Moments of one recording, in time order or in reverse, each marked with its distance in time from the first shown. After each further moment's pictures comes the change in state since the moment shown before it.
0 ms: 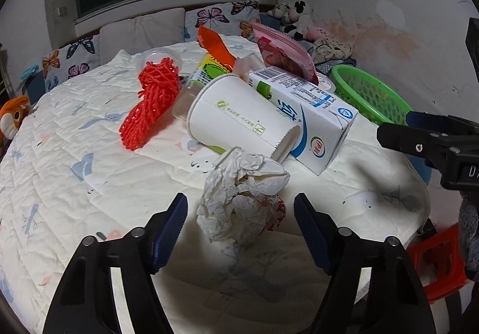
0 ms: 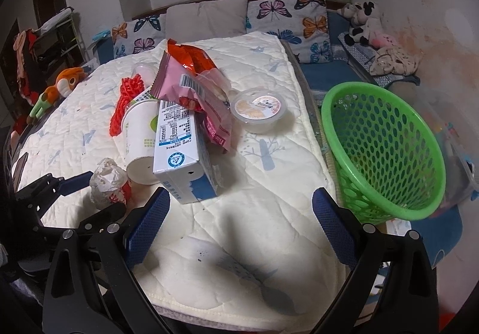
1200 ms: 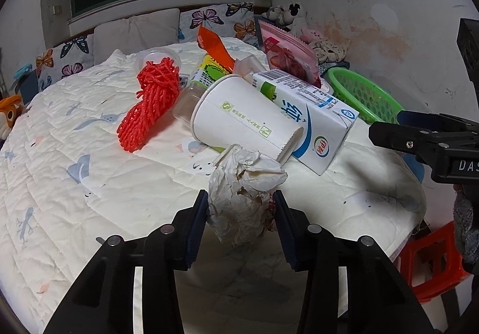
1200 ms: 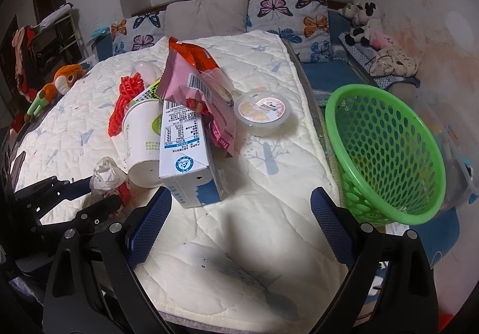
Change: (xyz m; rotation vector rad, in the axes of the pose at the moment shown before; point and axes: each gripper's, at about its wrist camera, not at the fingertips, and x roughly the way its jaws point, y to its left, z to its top) left arm -0.001 0.013 -0.001 -0.006 -0.013 -0.043; right arm 0.003 0.008 0.005 -0.016 0.014 -0.009
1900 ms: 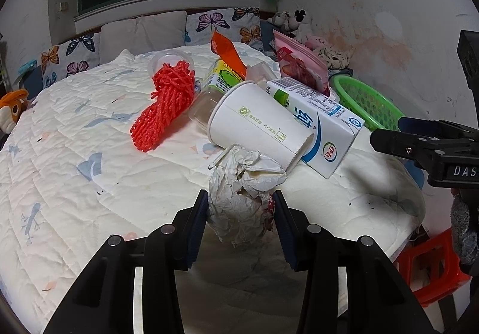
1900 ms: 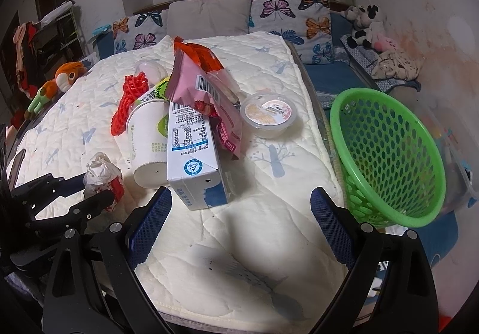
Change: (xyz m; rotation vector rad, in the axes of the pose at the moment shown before) left arm -0.011 0.015 -0.002 -0.027 -0.023 0.003; right arm 0.000 0.008 0.002 -0.012 -0.002 -0.003
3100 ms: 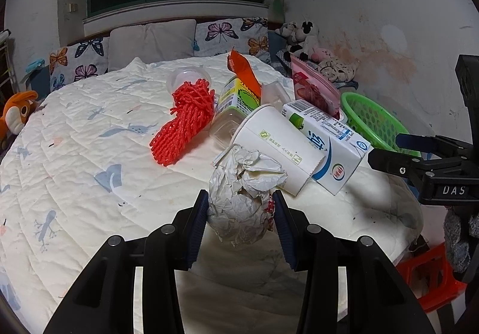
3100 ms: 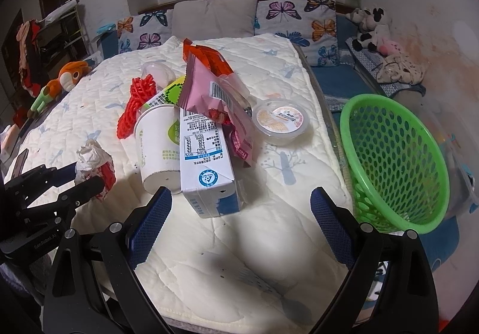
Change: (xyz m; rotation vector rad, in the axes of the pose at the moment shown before) left arm -0.015 0.016 0.011 -0.027 -0.043 0.018; right arm 0.003 0.011 0.009 -0.014 0.000 0.015
